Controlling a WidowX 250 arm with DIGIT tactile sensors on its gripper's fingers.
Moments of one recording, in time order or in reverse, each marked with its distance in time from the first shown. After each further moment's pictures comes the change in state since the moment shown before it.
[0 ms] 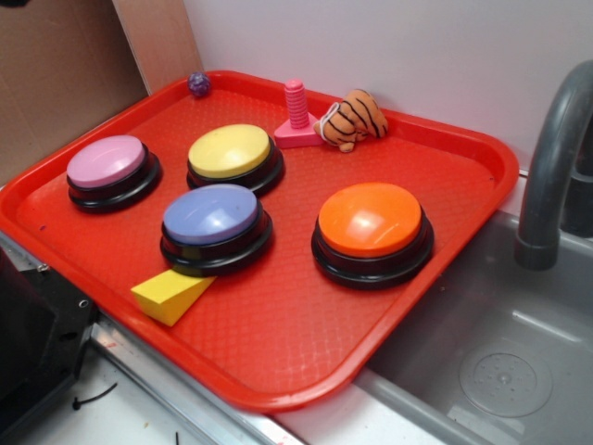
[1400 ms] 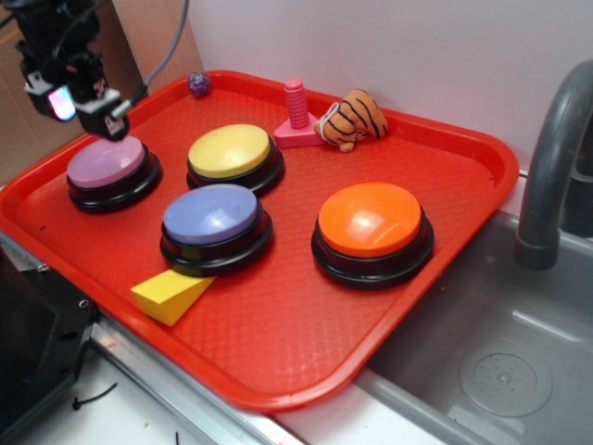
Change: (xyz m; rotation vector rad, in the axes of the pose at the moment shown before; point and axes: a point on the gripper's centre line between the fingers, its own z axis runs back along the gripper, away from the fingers) arm 0.048 0.126 -0.163 0.063 0.054 0.109
